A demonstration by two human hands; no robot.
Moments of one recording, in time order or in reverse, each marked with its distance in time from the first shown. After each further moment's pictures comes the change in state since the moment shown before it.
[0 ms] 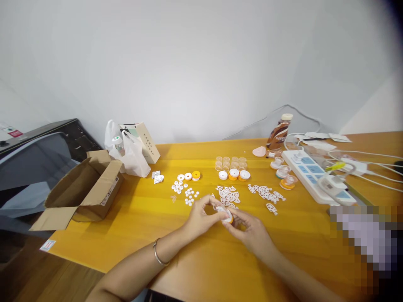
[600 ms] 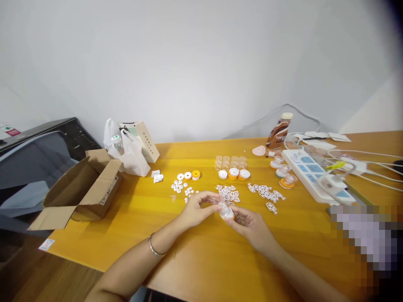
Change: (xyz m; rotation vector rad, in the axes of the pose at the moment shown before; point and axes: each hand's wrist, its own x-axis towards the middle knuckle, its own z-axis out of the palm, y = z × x) left_hand 0.010 -0.004 -0.016 -0.144 -0.126 -0.012; right_hand 0.005 0.008 -0.003 0.287 -0.081 0.088
